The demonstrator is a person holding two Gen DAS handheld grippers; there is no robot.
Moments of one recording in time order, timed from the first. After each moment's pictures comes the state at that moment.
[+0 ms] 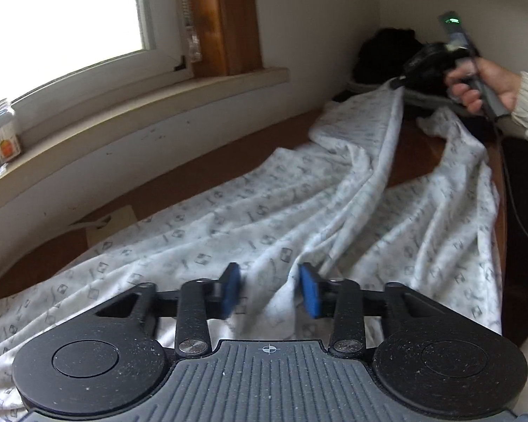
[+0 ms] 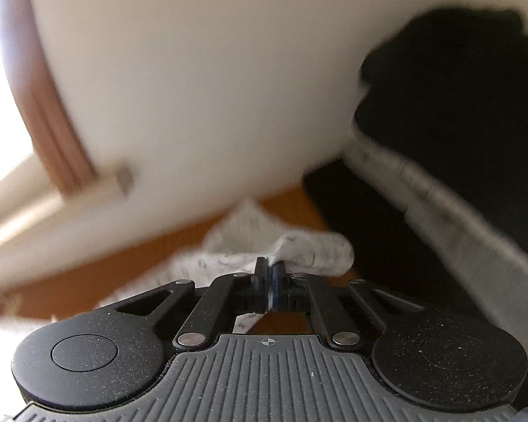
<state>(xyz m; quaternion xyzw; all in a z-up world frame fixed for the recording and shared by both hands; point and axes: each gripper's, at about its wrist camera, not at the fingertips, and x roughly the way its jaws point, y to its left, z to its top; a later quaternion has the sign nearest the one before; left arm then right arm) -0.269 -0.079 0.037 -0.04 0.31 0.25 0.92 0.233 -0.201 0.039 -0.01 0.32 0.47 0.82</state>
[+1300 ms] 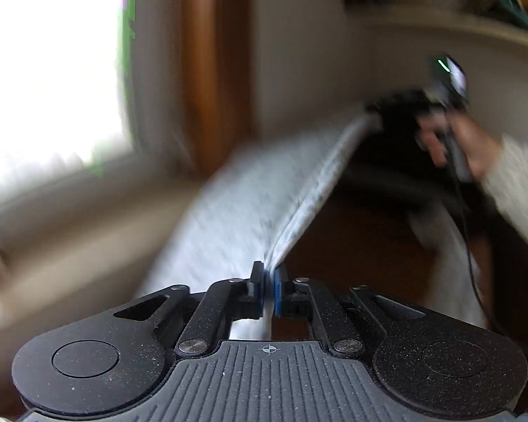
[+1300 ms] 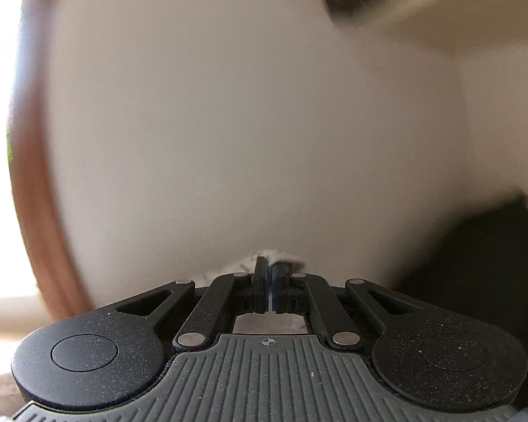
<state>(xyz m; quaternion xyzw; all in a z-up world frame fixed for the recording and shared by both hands) -0.203 -0.030 0.105 -0.05 0.29 0.18 0.94 0.238 -0.152 0.108 -0.03 0.19 0.41 0.89</state>
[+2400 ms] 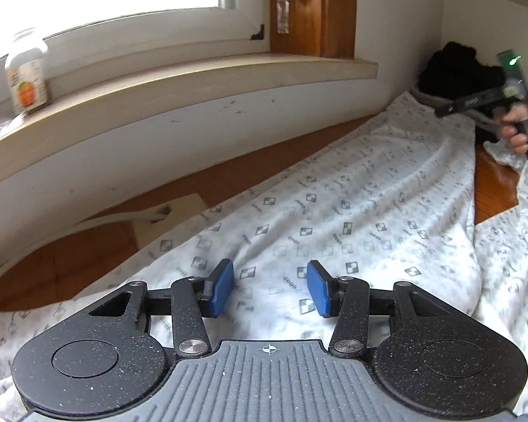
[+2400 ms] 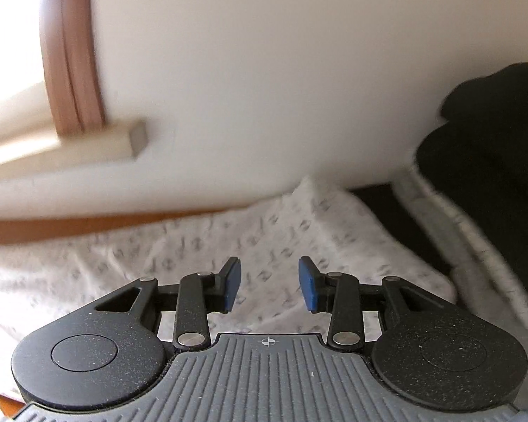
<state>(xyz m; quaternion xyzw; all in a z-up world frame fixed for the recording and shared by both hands) -0.288 0.050 0.018 -0.09 0.31 0.26 0.91 0.233 -0.101 0.012 -0.15 0.27 0.49 0.81</state>
